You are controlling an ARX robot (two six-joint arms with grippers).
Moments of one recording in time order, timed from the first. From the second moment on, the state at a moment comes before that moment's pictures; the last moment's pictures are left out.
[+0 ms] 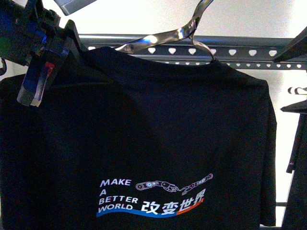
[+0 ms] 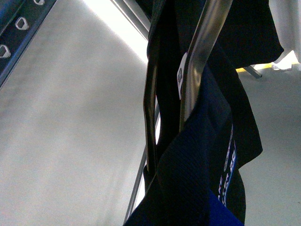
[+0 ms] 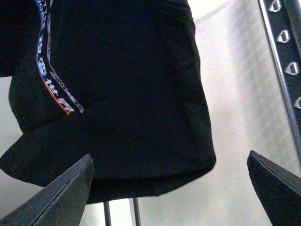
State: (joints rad) left arm -0.10 1.55 1.38 -0.29 0.74 1.13; right arm -0.09 1.55 1.40 -0.41 -0.78 -1.46
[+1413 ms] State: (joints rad) left arm -0.10 1.55 1.39 -0.28 0.75 1.13; right arm -0.09 1.64 1.36 -0.39 -0.74 -1.45
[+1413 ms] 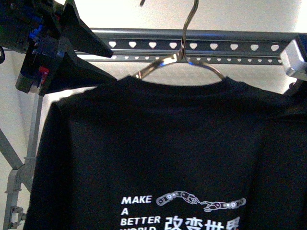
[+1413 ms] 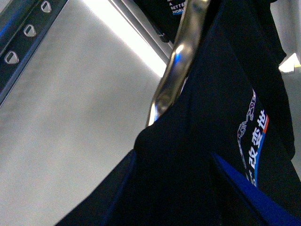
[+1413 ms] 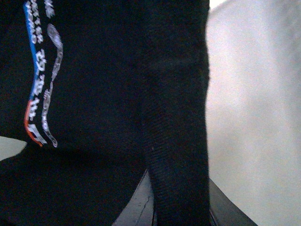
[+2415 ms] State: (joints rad) left arm -0.09 1.38 1.22 0.36 -0.26 0.07; right arm -0.49 1.40 1.26 -0.54 -0.86 -0.75
